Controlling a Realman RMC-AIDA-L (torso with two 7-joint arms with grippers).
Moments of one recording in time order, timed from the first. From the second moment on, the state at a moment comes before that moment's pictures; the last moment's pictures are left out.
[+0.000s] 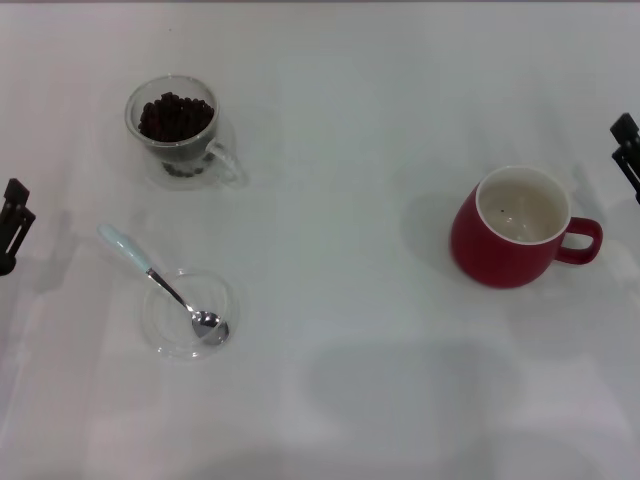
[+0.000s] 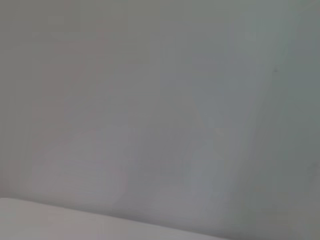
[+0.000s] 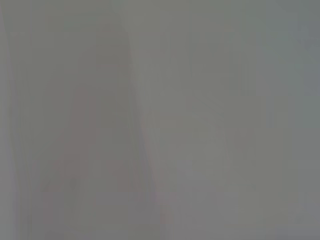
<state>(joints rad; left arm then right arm) -0.18 -2.08 2.84 0.18 -1.23 1.37 -0.34 0.13 2.01 -2.47 -0.20 0.81 -1.40 0.37</state>
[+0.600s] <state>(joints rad) -0.17 -2.08 2.84 0.18 -1.23 1.37 -0.34 0.04 2.01 -2.55 0.09 0.59 -1.69 0.61</state>
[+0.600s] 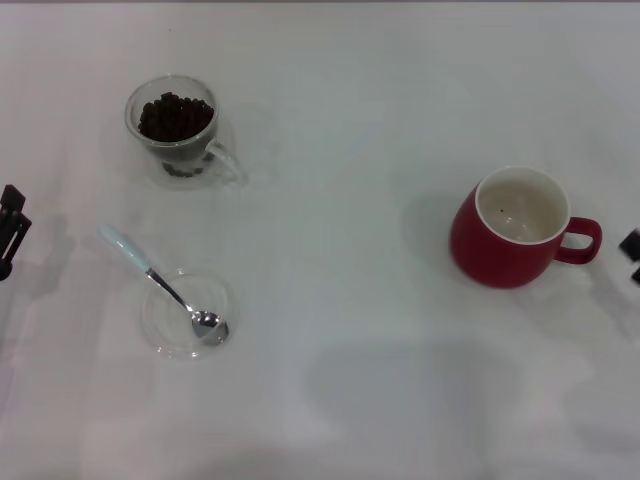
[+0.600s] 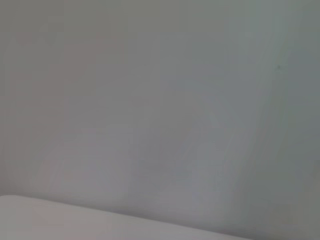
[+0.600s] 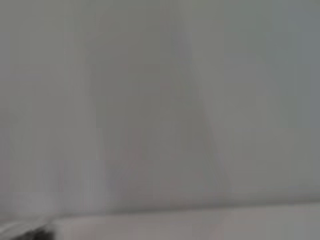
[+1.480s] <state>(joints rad) -0.17 -2.08 2.84 0.18 -1.23 1.36 -0.34 0.13 2.01 -2.51 0.03 0.48 -1.44 0.61</state>
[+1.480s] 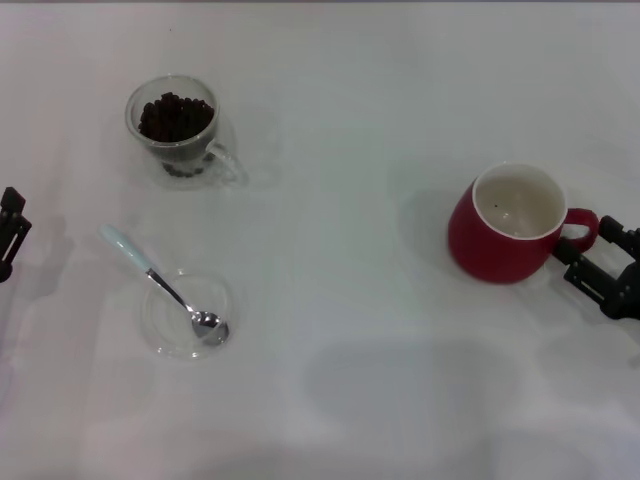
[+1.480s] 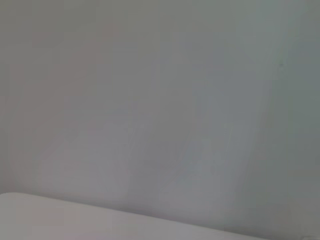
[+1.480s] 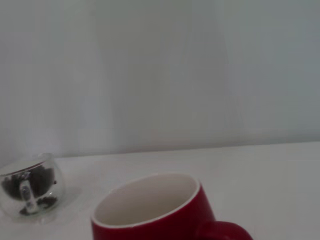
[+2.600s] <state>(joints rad) -0.17 -2.08 2.84 0.17 -1.23 1.37 -0.34 0.25 2.01 -2.49 -0.01 0.51 -1.27 0.62</state>
